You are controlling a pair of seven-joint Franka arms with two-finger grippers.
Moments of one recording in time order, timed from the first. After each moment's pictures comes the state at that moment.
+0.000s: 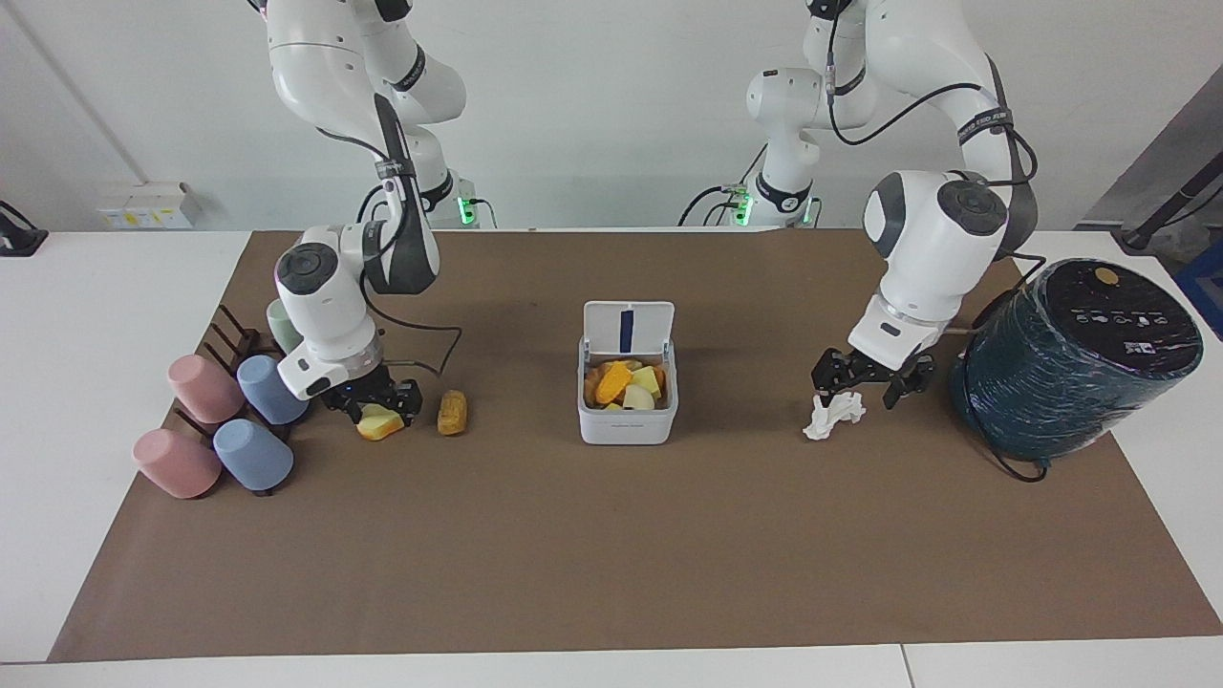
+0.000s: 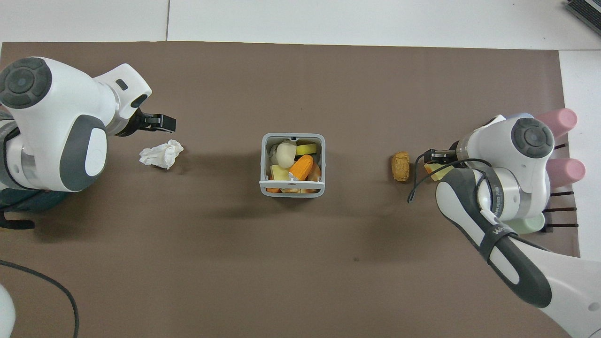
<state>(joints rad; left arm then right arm) -0.17 0.23 0.00 -1.83 -0.02 2.19 -0.02 0.08 0.27 -0.05 -2.09 -0.02 2.43 0.14</state>
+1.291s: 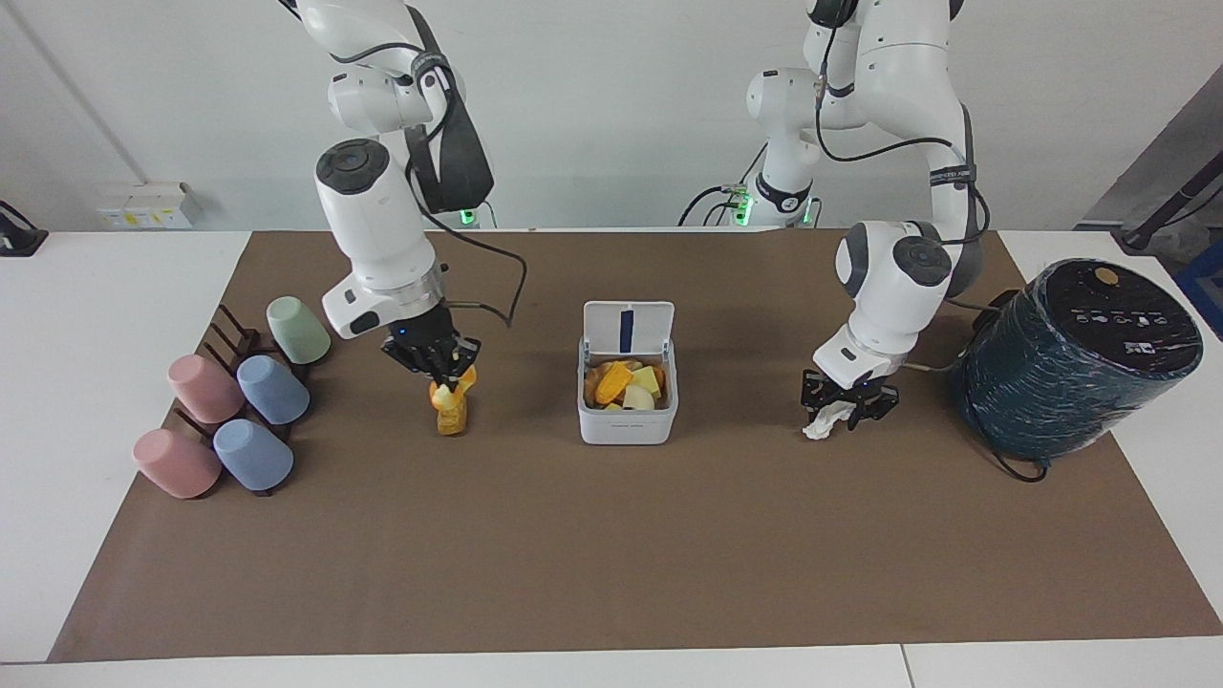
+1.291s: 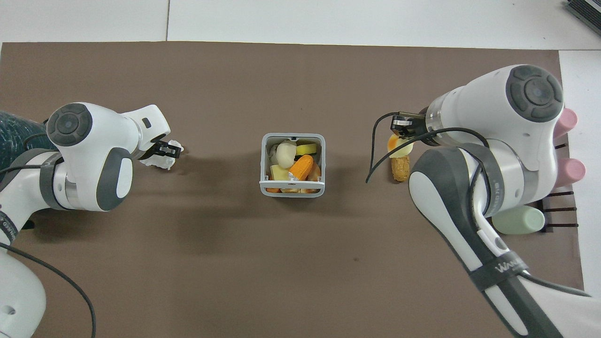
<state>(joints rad) -0.17 0.27 0.00 -2.02 -0.02 2.41 0.18 0.23 0.19 0.04 -1.77 0.10 2.12 0.44</state>
